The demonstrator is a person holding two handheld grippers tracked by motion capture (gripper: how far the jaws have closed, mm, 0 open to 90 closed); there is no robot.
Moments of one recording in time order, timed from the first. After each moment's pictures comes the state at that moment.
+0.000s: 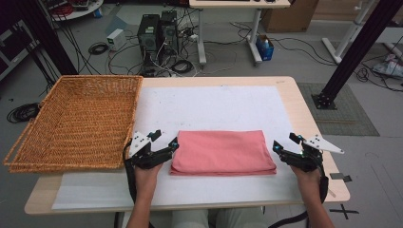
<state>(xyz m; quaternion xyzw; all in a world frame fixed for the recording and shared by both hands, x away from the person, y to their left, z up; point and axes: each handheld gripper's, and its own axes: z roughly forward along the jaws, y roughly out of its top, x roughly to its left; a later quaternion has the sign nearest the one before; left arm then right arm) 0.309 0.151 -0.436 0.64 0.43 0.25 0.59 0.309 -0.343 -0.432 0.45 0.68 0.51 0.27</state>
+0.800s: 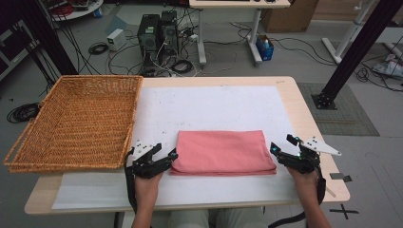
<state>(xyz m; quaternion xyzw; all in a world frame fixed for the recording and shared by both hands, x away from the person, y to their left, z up) 0.285 0.146 -0.450 0.67 0.49 0.21 0.52 0.304 -0.334 -0.433 0.45 0.68 0.52 0.26</state>
